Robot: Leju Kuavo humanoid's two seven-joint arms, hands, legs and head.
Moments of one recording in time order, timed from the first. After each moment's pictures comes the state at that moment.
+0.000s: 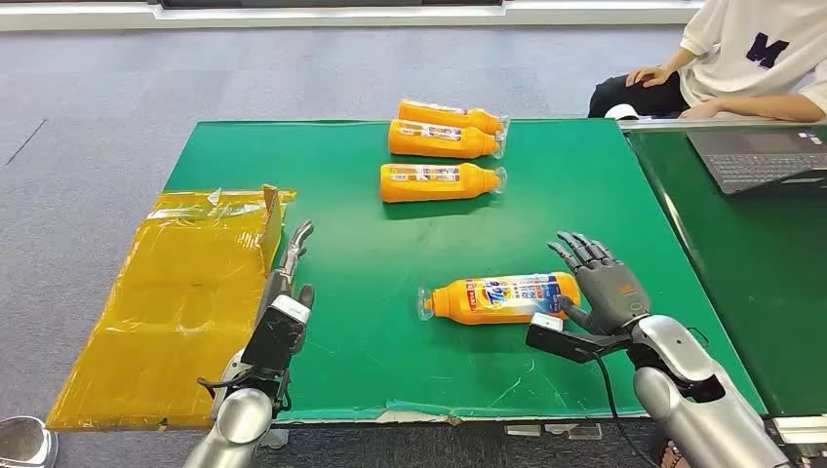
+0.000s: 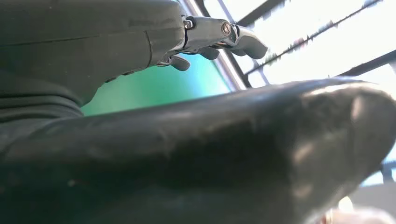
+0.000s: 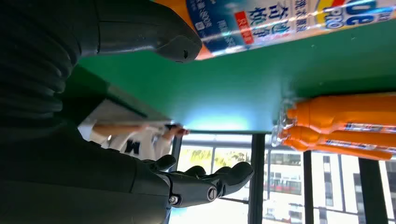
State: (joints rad) left arm -0.13 -0.12 -0.25 -1.35 -0.36 0.13 -0.28; right arm -0.33 -0.46 0.41 -1.31 0.89 0.07 -0.16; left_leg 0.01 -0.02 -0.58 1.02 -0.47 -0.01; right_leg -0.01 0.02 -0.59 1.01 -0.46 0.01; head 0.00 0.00
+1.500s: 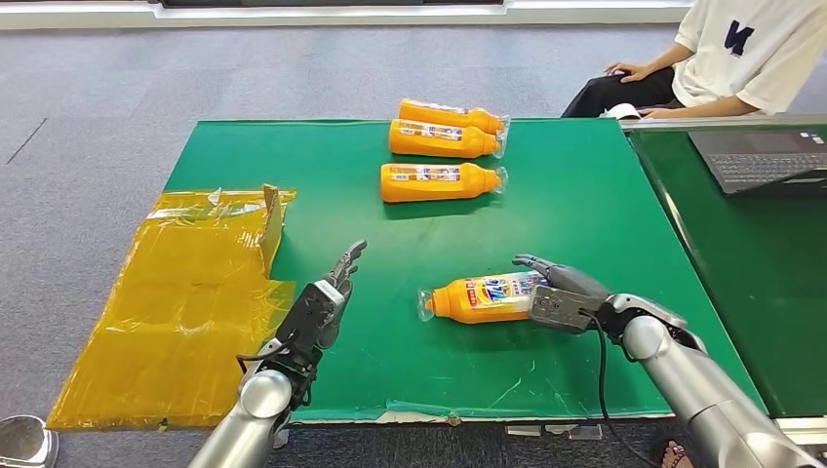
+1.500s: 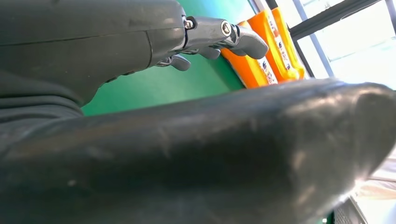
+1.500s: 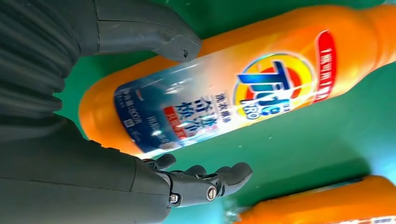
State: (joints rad) left arm -0.24 -0.13 -0.29 -1.14 -0.21 -0.03 -0.23; right arm -0.56 -0.38 0.52 -0.91 0.51 0.46 -0.39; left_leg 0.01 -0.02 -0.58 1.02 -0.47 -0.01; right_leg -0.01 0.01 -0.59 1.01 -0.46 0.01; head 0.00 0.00
